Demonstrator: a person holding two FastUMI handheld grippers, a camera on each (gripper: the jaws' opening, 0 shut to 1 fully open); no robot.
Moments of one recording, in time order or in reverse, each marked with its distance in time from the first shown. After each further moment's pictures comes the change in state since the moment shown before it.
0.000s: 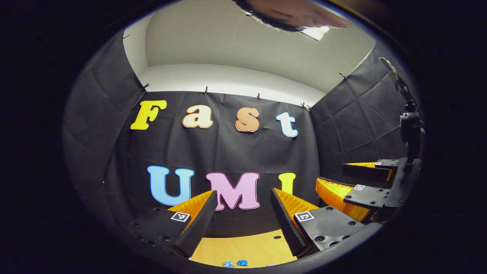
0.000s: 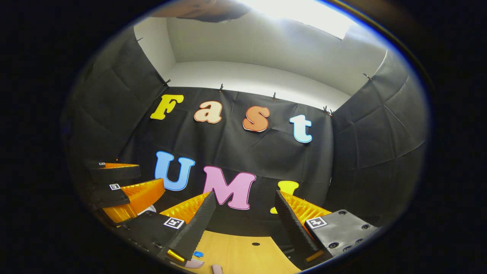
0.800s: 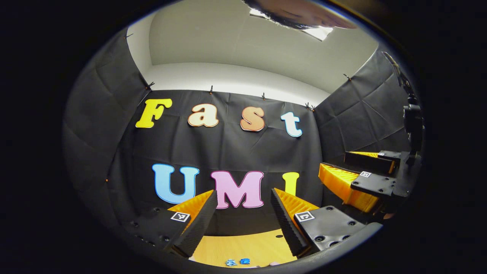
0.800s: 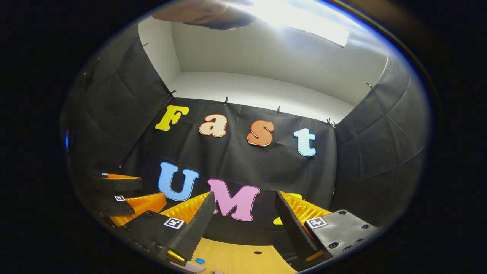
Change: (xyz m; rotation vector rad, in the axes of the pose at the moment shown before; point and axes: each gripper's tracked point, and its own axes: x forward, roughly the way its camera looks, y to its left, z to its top) left arm -0.007 0.013 -0.001 -0.021 0.016 0.011; right arm -0.003 0.018 0.033 -0.025 -0.109 0.032
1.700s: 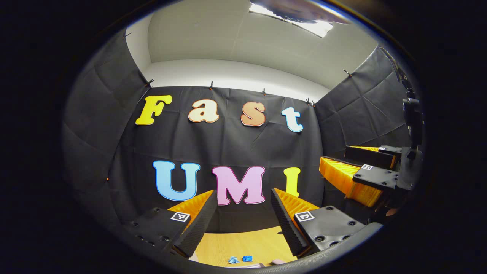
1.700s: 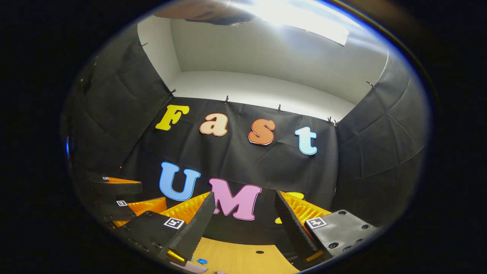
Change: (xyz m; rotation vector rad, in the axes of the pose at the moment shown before) left arm 0.003 0.007 -0.014 -0.002 0.045 0.002; right arm 0.006 0.005 -0.008 0.017 0.027 -0.001
